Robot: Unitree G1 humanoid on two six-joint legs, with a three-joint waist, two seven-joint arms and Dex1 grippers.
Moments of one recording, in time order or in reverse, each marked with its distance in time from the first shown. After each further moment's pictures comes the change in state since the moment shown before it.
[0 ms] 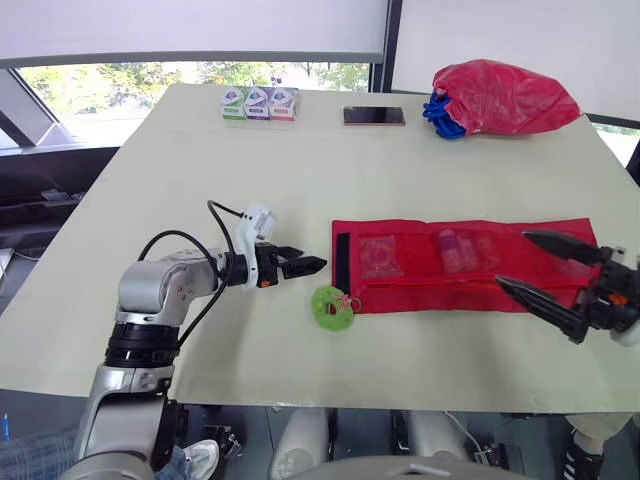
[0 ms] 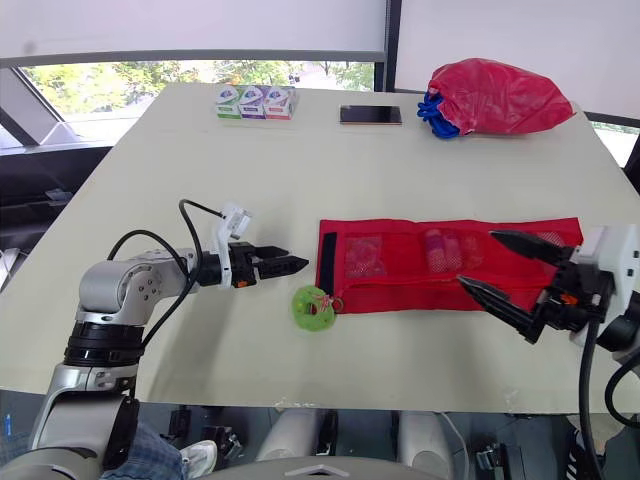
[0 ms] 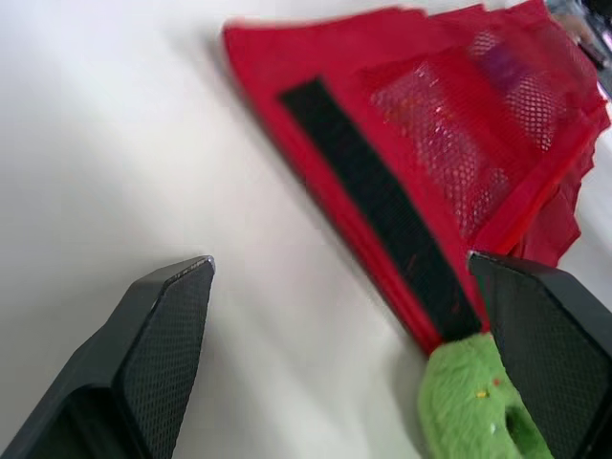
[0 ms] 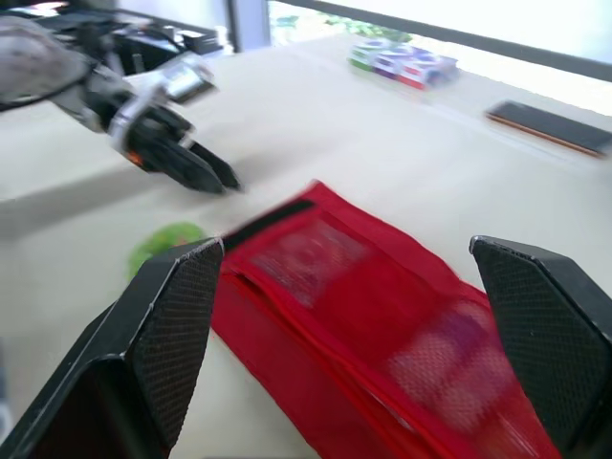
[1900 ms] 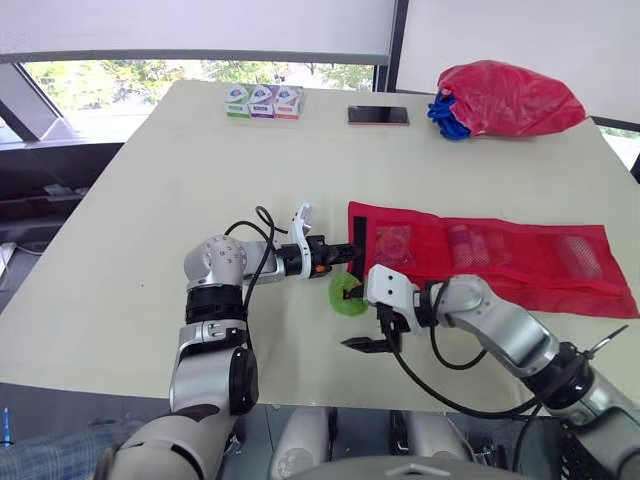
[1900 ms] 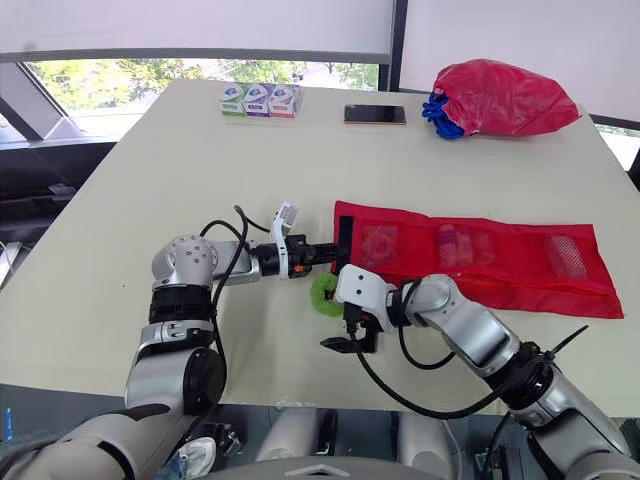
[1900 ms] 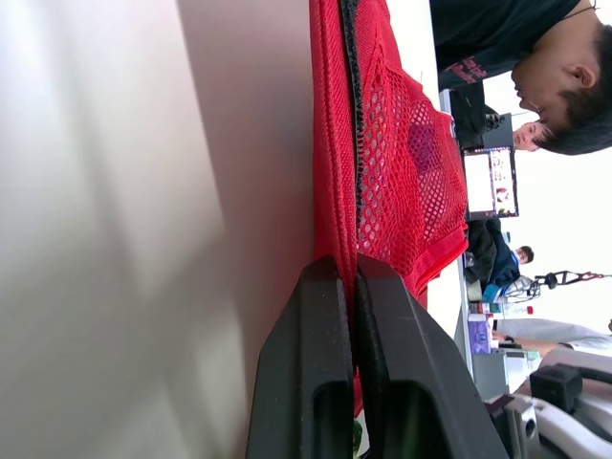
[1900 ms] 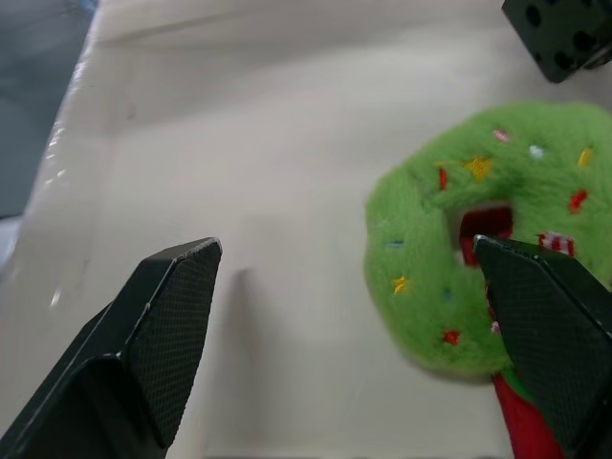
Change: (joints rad) left arm -0.237 -0.354 0.230 0.354 -0.113 0.277 0.311; right arm -0.675 0.325 1.166 0.455 -0.729 0.027 0.019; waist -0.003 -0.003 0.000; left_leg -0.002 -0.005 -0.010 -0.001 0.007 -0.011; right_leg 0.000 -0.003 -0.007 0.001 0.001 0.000
